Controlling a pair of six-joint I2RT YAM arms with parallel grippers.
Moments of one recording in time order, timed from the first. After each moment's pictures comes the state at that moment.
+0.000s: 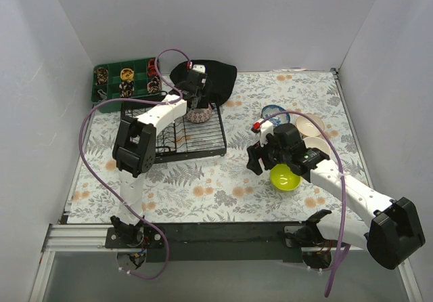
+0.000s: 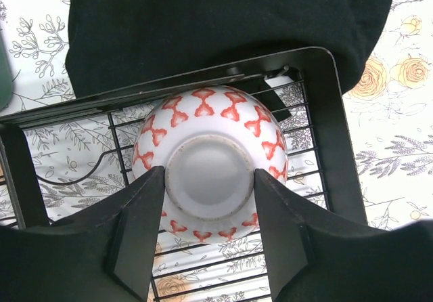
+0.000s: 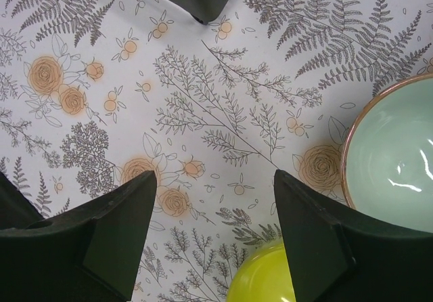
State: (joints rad) left arm -0.46 2.10 1.70 -0.34 -0.29 -0.25; right arm 0.59 1.11 0.71 -0.33 -0.26 -0.01
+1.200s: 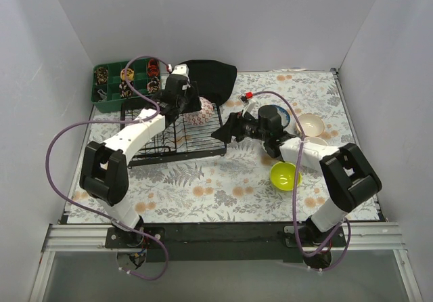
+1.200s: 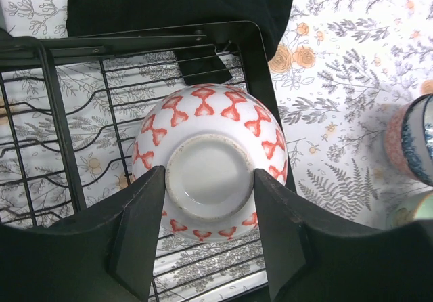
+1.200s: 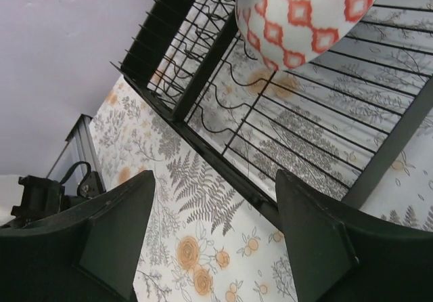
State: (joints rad) left arm -0.44 1.70 1.37 -0.24 -0.16 -0.41; right arm 0.58 1.58 0.83 0.49 -0.55 0.56
